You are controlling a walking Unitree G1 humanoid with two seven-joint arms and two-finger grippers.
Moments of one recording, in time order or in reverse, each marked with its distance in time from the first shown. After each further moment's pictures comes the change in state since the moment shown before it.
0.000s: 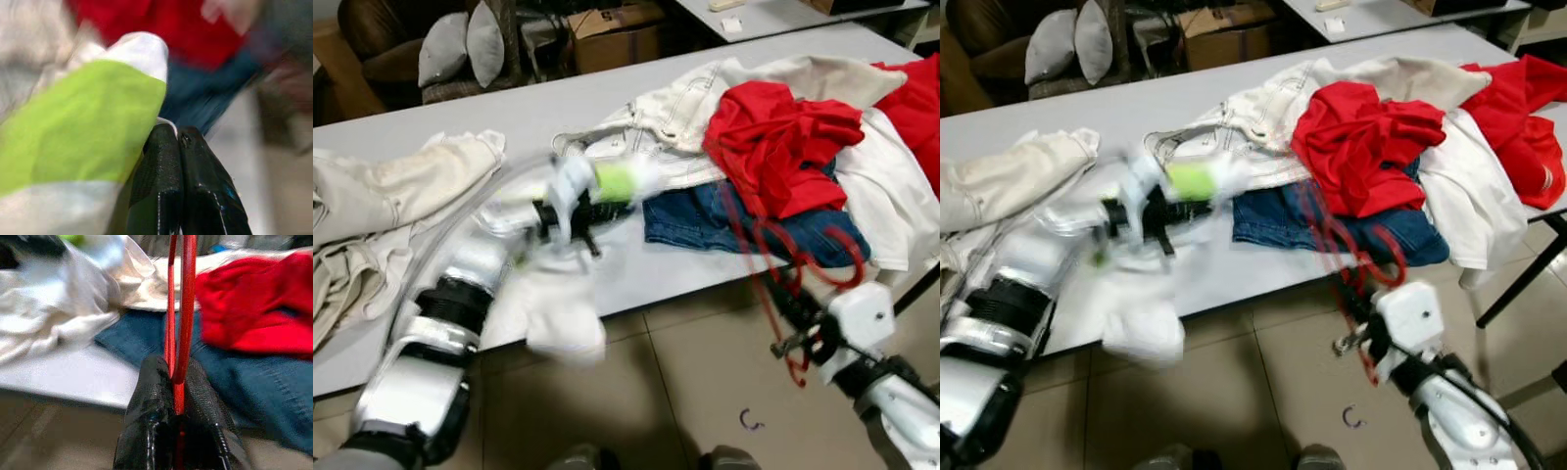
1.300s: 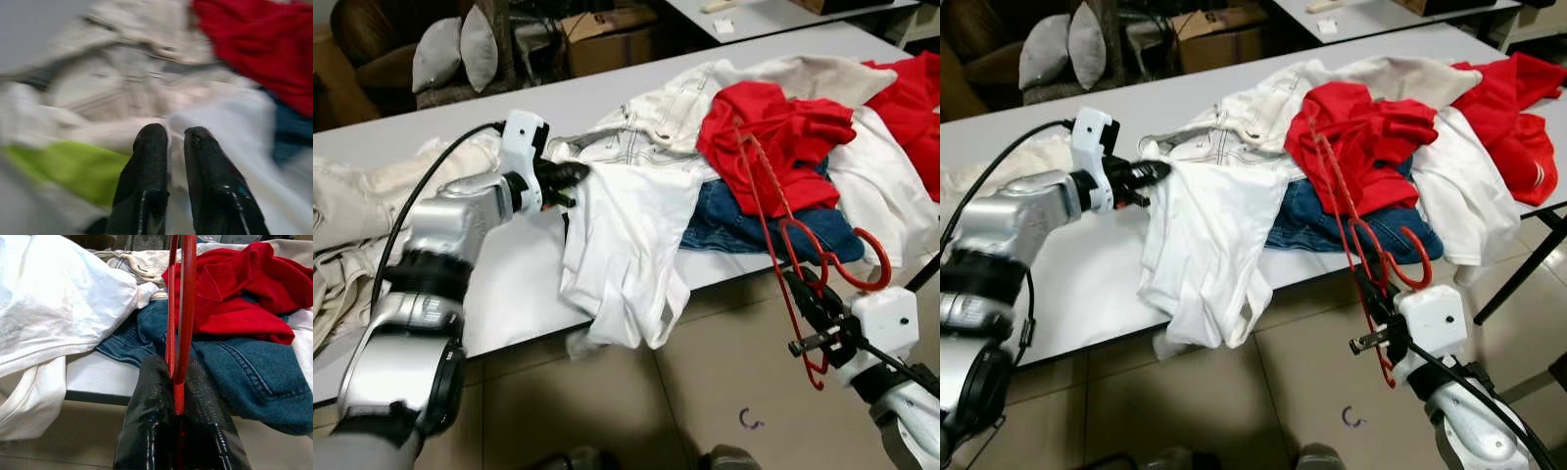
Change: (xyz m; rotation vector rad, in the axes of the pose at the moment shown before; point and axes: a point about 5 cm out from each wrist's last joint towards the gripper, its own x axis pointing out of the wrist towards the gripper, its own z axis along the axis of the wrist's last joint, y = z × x) left arm -0.028 0.029 -0.002 -0.296 0.081 0.406; right arm -0.014 -0.007 -0.006 -0.002 0.038 -0.059
